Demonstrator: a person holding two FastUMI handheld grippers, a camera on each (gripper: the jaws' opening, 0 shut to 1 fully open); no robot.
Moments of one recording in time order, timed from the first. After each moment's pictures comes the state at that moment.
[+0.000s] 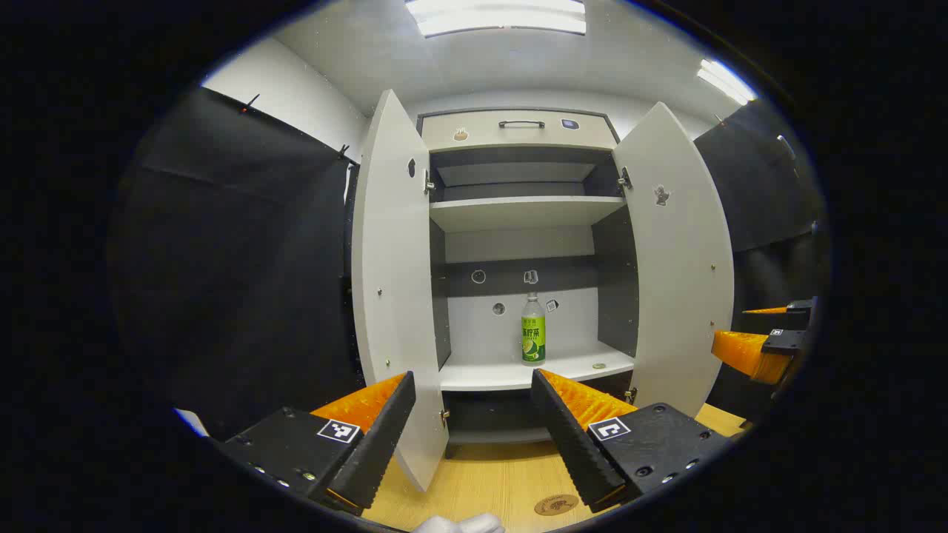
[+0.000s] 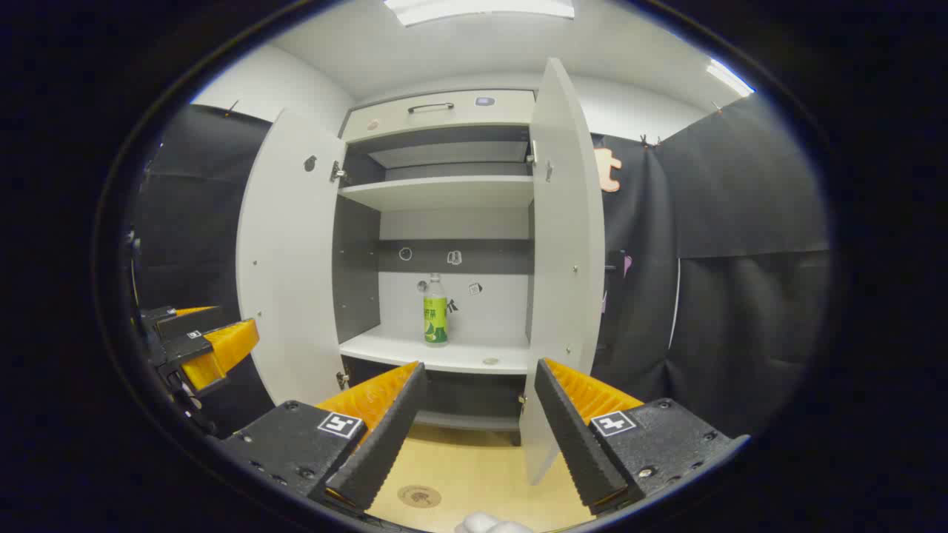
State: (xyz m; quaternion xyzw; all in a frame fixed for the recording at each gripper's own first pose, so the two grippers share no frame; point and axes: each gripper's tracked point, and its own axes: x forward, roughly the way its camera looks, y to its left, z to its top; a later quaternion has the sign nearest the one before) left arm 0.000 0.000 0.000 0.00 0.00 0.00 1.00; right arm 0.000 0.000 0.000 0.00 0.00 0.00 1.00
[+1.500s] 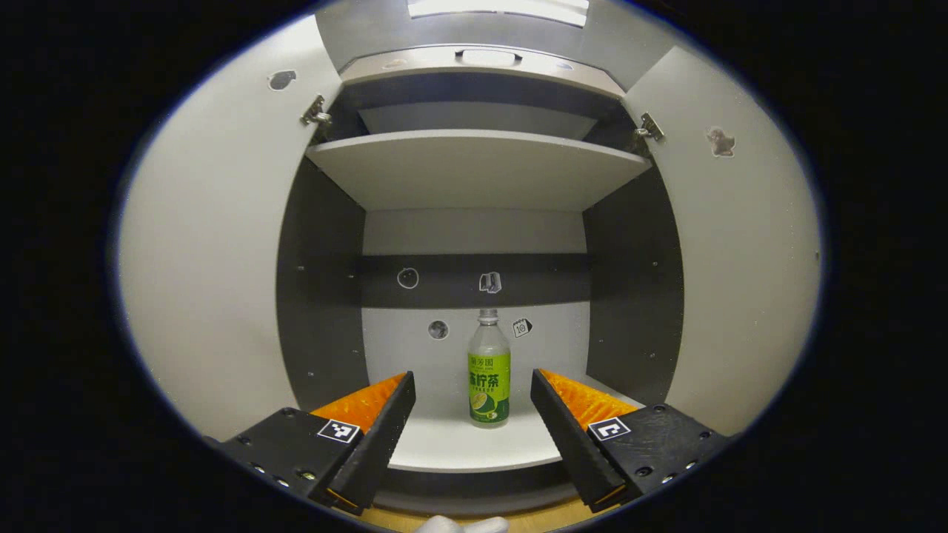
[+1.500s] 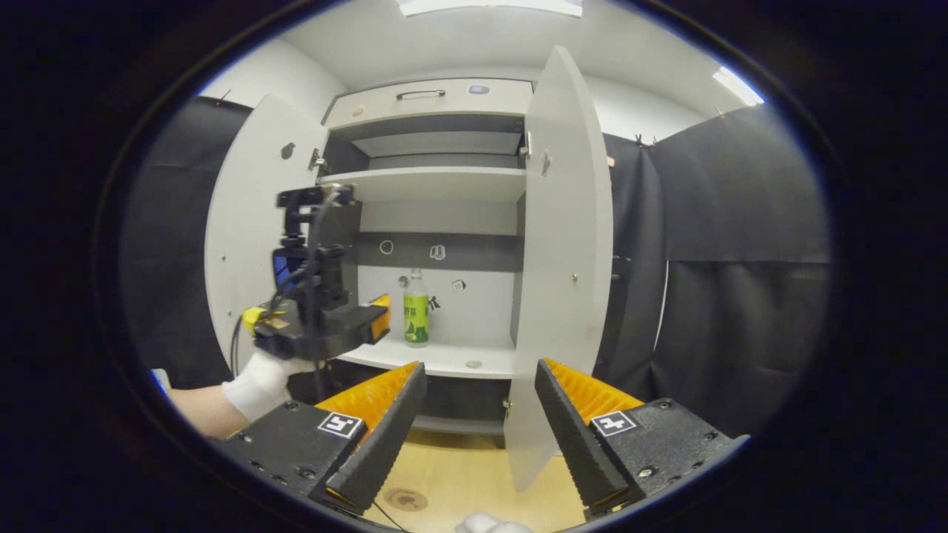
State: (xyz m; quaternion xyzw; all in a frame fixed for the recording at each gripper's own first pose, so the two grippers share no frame) left arm 0.290 -0.106 -0.020 -0.02 -0.02 -0.08 1.00; right arm 0.034 -0.008 0.014 -0.02 0.02 -0.05 1.00
